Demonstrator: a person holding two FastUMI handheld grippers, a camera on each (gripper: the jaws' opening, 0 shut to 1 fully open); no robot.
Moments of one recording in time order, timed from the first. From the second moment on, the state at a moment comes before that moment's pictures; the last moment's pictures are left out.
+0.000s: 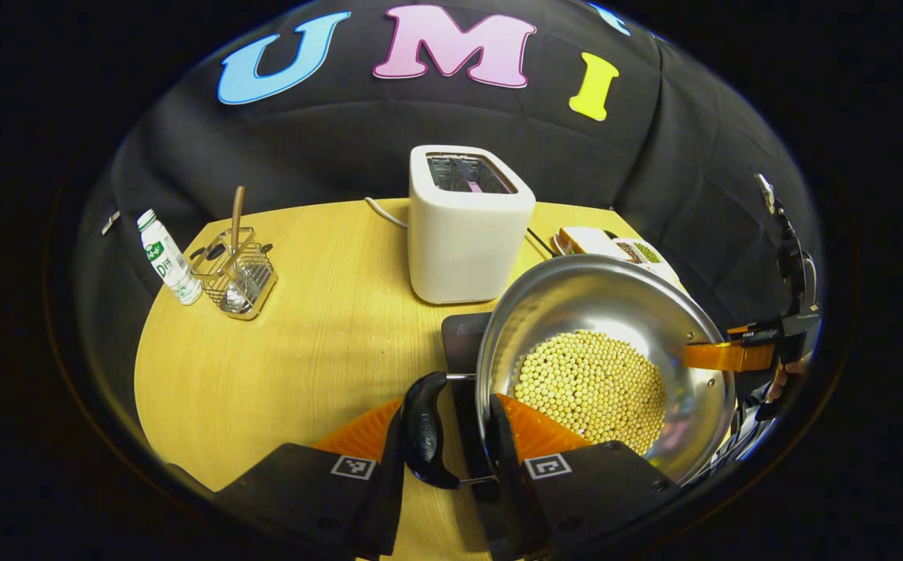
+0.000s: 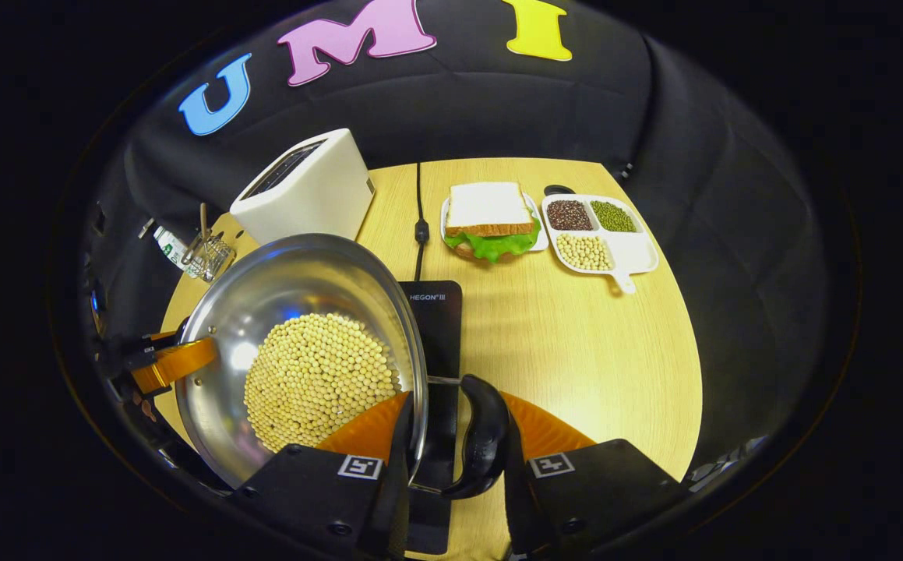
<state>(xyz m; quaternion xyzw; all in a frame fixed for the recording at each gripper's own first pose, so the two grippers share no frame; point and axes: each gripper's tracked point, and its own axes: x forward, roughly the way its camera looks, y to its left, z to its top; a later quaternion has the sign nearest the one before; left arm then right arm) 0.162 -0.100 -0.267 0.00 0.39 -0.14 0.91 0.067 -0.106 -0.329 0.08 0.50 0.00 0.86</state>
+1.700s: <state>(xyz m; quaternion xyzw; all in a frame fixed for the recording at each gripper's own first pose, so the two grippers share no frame) 0.156 -0.085 -0.214 -0.02 0.32 -0.11 0.94 0.081 -0.120 -0.281 0.08 0.42 -0.04 0.90</state>
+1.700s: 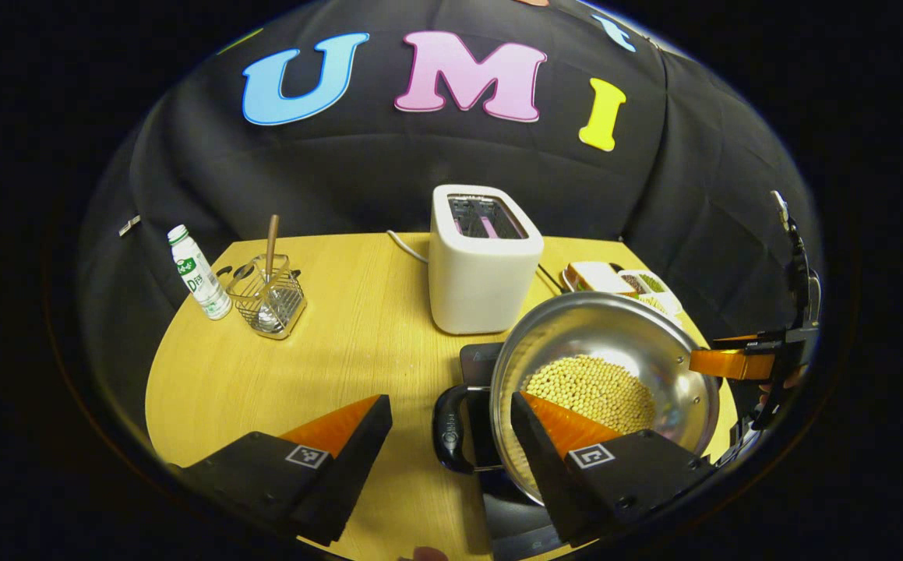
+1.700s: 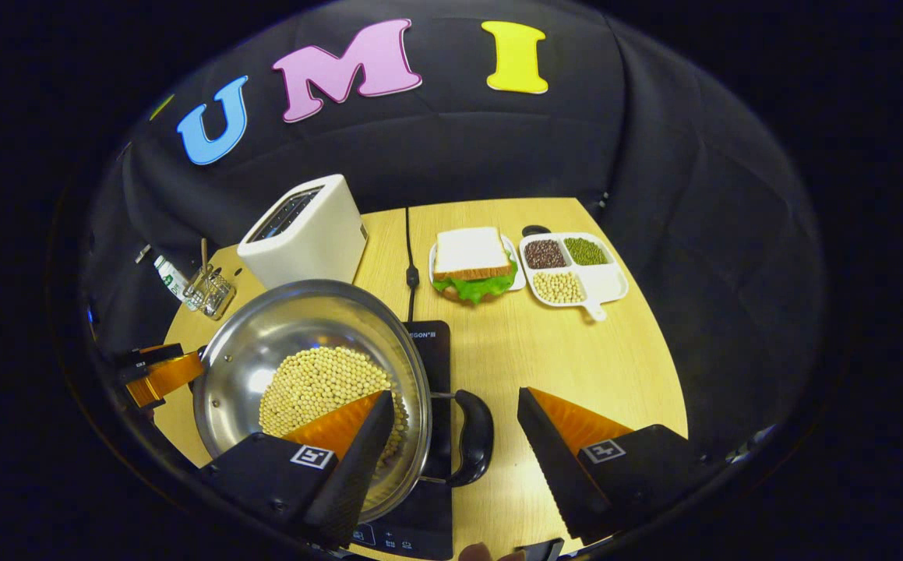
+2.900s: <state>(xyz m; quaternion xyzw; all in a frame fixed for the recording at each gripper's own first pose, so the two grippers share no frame) 0.065 -0.045 0.001 -0.02 0.03 -0.07 1.00 0.047 -0.081 -0.039 0.03 0.13 -0.03 0.99</state>
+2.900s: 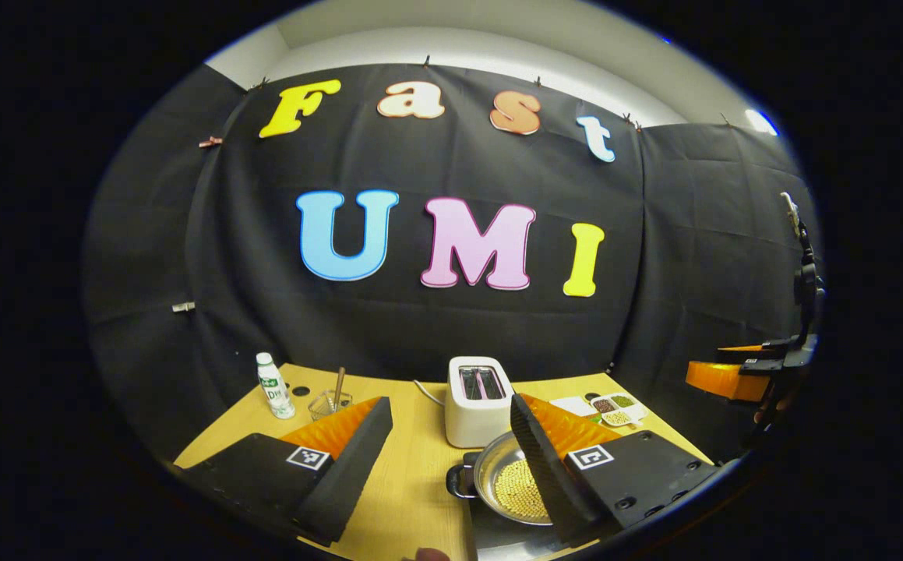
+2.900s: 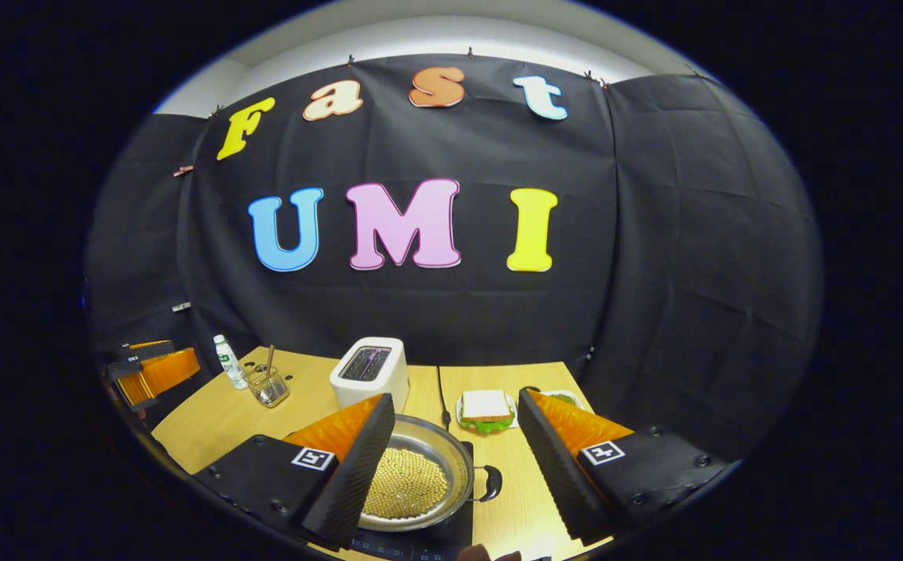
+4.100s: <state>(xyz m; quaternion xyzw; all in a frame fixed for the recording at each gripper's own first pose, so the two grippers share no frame) 0.008 -0.018 0.039 0.01 -0.04 -0.06 1.00 0.007 -0.057 0.026 0.00 0.02 -0.06 1.00</state>
